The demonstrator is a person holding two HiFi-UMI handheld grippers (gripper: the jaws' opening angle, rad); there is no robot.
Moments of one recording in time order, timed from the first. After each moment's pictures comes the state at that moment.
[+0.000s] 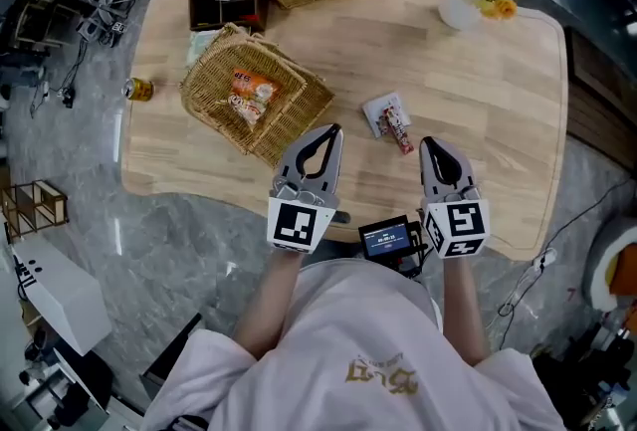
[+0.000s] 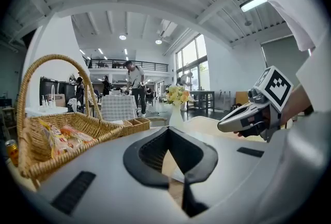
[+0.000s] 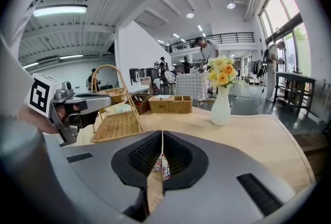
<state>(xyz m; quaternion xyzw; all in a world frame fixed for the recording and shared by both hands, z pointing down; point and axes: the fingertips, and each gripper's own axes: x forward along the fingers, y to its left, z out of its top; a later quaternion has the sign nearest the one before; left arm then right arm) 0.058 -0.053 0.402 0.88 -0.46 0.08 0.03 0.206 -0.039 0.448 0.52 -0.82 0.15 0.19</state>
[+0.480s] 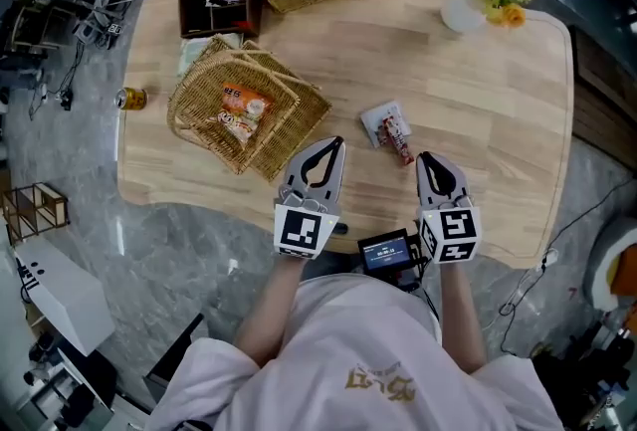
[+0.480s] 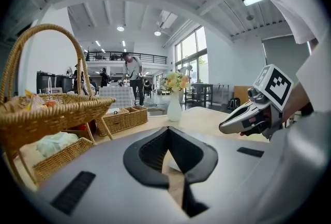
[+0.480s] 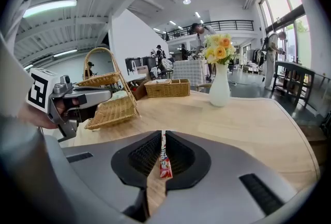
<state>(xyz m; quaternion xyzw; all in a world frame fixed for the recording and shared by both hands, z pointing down) 0.071 -0.062 0.455 0.89 -0.43 0.12 0.03 0.216 -0.037 0.509 0.51 -0.80 0.21 0.23</state>
